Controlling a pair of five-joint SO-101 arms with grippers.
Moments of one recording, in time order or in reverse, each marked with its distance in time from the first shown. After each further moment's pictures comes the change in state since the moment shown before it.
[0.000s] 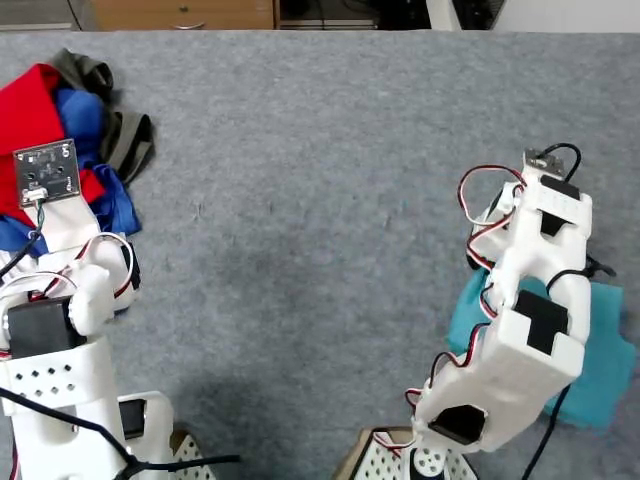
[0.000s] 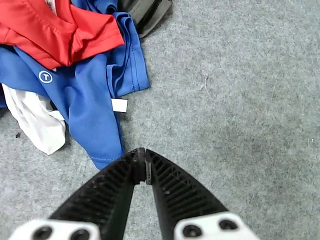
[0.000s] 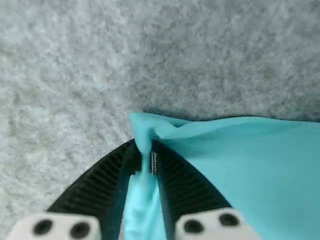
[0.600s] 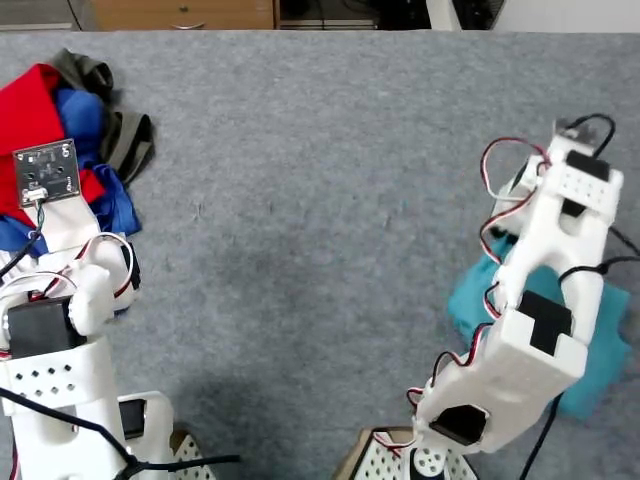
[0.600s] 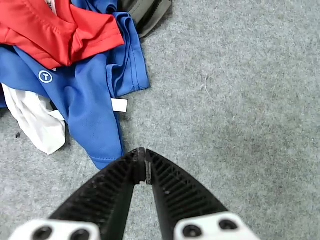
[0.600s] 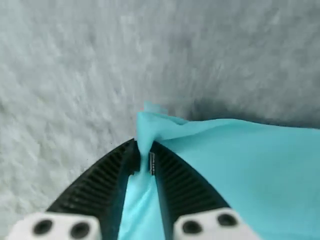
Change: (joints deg) left arm 0.0 0.0 0.0 0.0 0.0; right arm 1.4 0.1 -16.8 7.1 -1.1
